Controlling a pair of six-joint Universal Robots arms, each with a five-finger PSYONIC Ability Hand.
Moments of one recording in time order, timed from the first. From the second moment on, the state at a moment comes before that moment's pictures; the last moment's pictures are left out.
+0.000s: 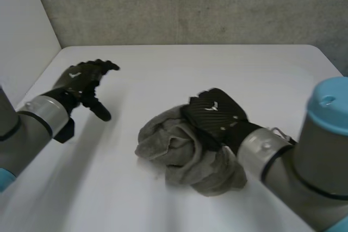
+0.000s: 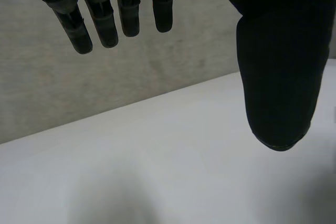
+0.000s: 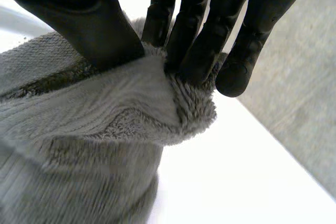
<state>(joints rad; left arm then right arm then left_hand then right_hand) 4.45 -1.76 -1.68 3.26 -1.32 3.12 2.13 -1.36 1.68 -0.07 1.24 2.72 0.28 0.28 0.28 0.28 0.11 1.31 1.30 1.32 1.33 1.13</state>
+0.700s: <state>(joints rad) 4.11 -2.11 -1.47 3.23 -1.49 3.10 1.79 -1.53 1.91 -0.06 1.09 2.72 0.40 0.40 0.40 0.40 0.23 1.31 1.31 1.33 1.33 1.15</state>
